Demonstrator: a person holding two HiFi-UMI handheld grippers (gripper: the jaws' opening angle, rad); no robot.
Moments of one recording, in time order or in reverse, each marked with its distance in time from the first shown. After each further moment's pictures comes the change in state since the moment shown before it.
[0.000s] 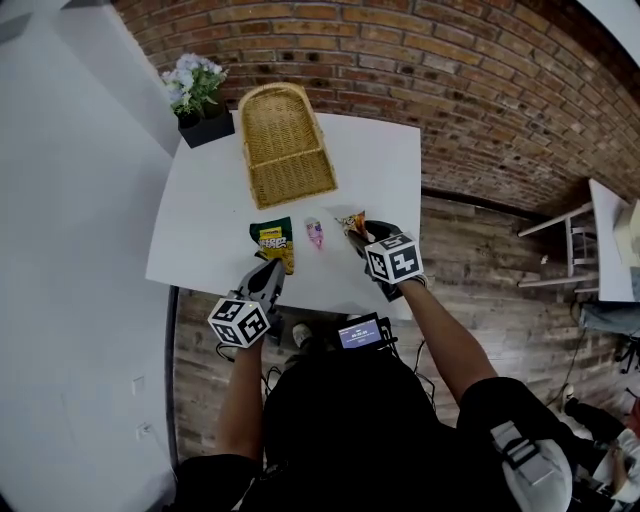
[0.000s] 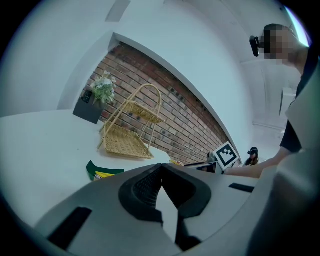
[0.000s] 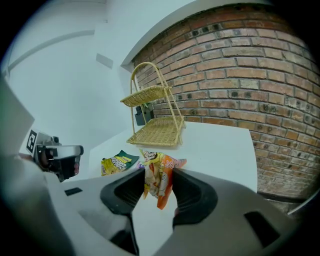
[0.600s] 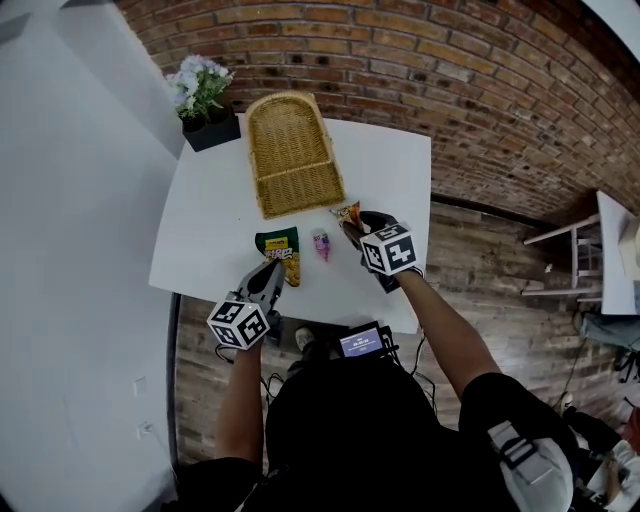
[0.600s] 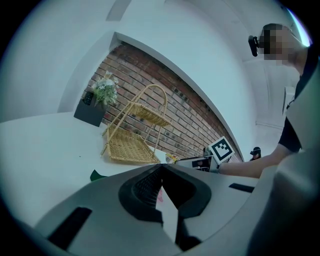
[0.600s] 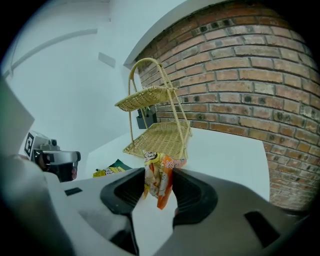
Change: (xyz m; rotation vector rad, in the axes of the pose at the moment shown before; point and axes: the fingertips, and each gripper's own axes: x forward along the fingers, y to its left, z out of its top) left arm 0.012 0.021 0.018 0.001 0.001 0.024; right arm 0.038 -0.002 0.045 -0.050 -0.009 0.042
